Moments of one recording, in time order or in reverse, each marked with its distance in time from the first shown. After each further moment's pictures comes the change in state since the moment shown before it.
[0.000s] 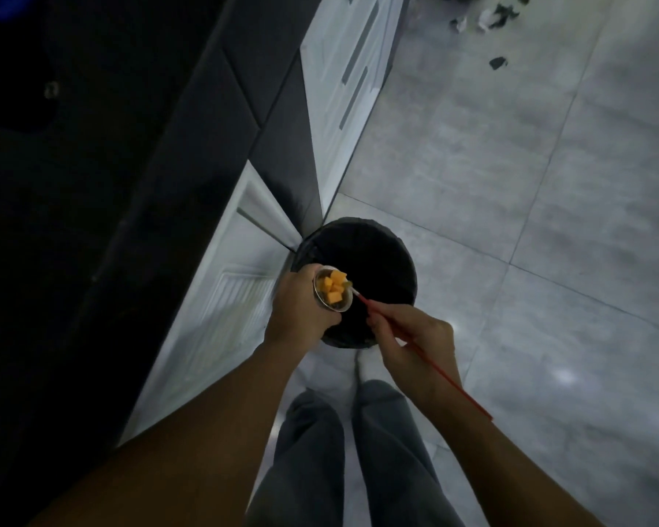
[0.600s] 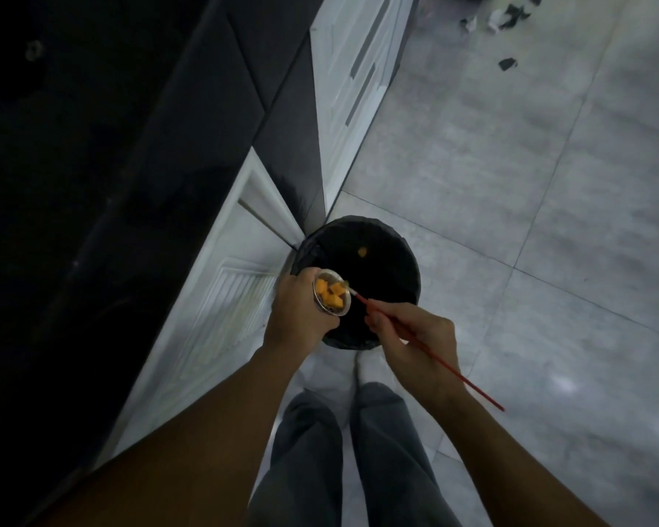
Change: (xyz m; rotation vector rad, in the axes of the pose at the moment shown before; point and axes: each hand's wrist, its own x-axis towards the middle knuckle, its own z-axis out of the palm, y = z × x) left_hand 0.001 -0.012 0.008 -0.006 0.013 -0.027; right_hand 0.009 0.018 0.009 0.071 -0.018 -0.059
